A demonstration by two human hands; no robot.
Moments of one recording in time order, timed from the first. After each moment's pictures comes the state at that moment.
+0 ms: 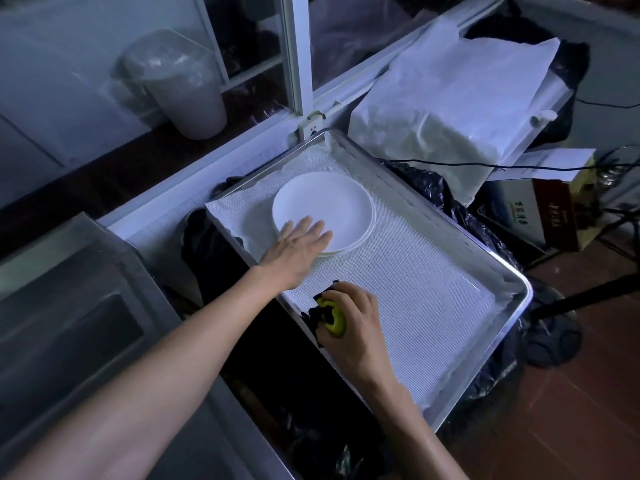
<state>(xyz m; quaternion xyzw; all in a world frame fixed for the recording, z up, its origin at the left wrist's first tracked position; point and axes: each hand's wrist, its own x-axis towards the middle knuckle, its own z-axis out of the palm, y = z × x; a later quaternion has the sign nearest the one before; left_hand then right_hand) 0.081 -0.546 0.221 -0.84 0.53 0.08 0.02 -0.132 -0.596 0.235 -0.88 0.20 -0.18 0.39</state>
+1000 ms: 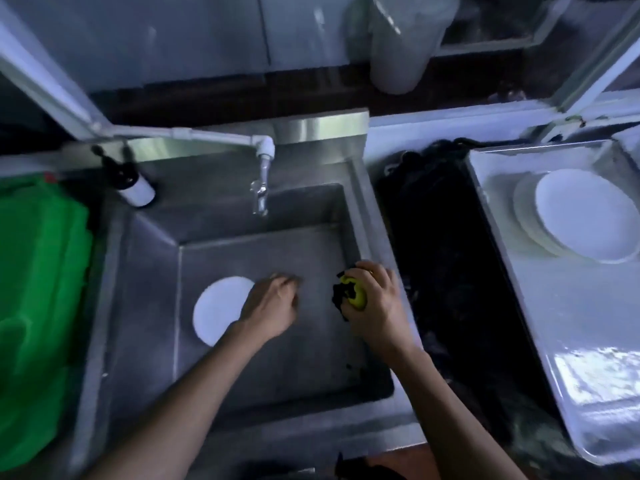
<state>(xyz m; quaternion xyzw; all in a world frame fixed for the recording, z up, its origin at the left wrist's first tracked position) -0.080 -0.068 0.190 -0.97 0.16 0.07 -0.19 -0.100 -0.296 0.226 -0.94 -0.09 -0.02 0.34</state>
